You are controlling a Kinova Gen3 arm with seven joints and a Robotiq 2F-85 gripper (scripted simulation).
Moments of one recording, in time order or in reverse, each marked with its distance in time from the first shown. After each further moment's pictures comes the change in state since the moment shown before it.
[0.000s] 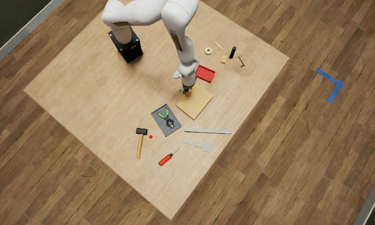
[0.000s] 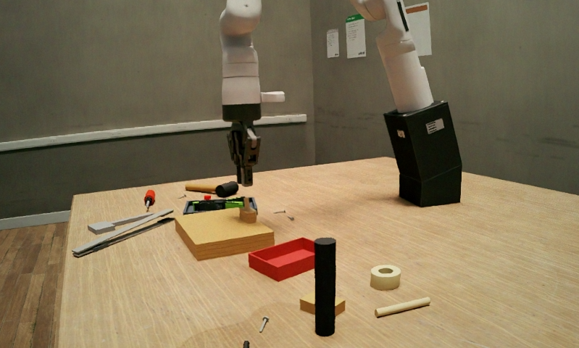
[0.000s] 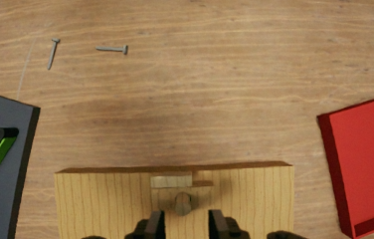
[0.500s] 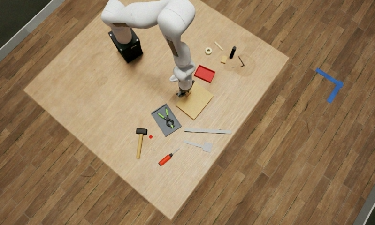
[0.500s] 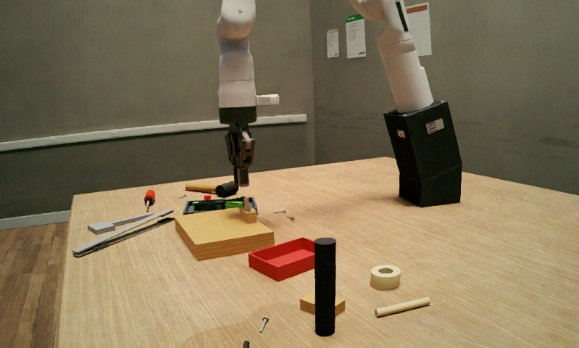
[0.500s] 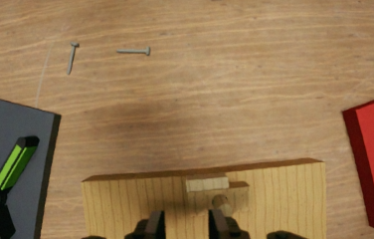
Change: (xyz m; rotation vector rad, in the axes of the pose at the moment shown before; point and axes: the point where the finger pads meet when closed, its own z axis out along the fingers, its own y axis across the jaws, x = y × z) arm 0.002 -0.026 0.005 0.002 0.007 0.042
